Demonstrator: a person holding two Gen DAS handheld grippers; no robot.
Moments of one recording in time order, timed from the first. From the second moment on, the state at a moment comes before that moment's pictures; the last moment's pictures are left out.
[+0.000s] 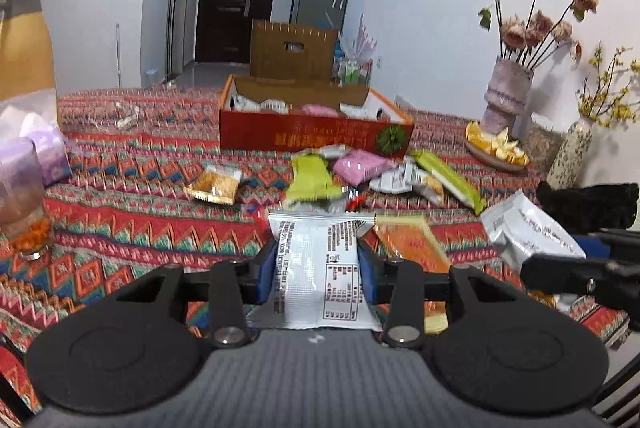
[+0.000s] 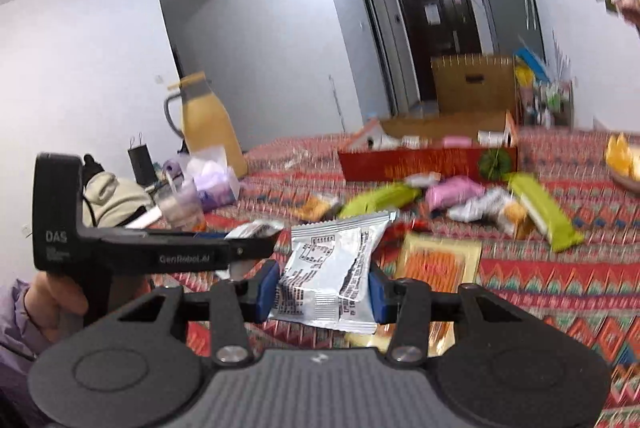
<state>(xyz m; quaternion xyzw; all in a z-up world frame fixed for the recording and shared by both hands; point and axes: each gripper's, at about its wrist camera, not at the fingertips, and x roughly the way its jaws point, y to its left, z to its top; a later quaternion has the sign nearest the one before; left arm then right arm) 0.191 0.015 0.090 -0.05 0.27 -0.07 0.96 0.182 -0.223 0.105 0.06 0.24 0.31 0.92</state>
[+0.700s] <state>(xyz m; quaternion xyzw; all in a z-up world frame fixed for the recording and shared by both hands) 0.319 0.035 0.133 -0.04 0.23 -0.07 0.97 0.331 -0.197 0.139 0.01 0.21 0.27 0.94</state>
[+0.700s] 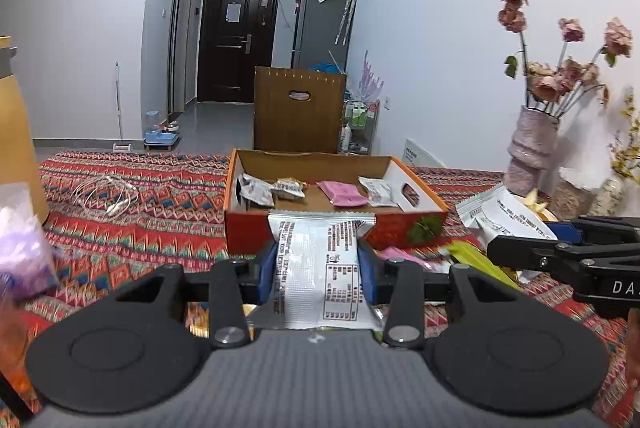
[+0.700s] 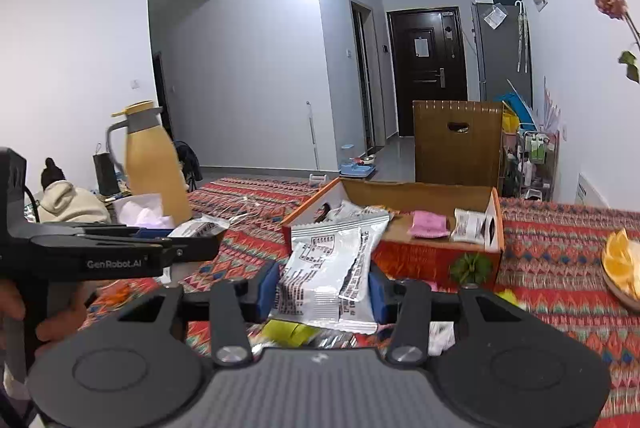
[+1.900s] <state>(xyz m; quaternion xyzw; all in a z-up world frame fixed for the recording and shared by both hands) 0.614 0.059 0.065 0.01 0.34 -0.03 0.94 0.649 -0.134 0.097 0.01 0.28 0.25 0.93</state>
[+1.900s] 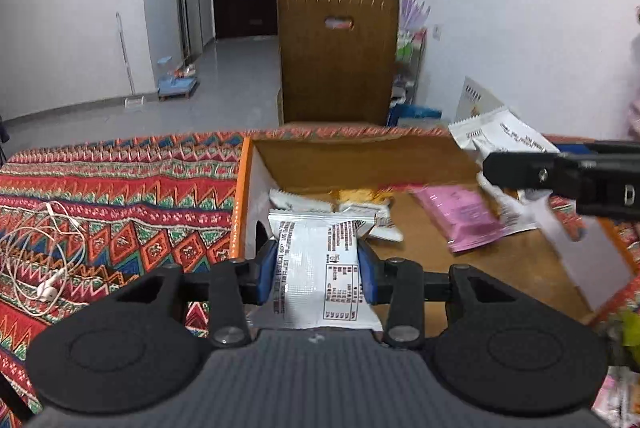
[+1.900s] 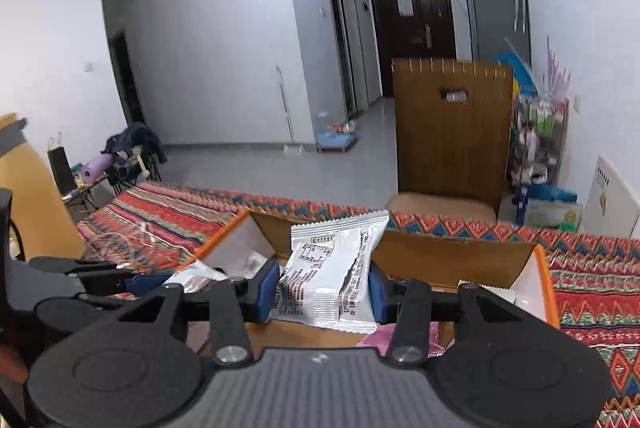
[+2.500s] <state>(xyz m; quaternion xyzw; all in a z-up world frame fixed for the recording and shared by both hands) 0.648 0.052 0.048 0.01 0.40 -0.04 0.92 0.750 -0.090 0.017 0.03 0.47 0.23 0.85</state>
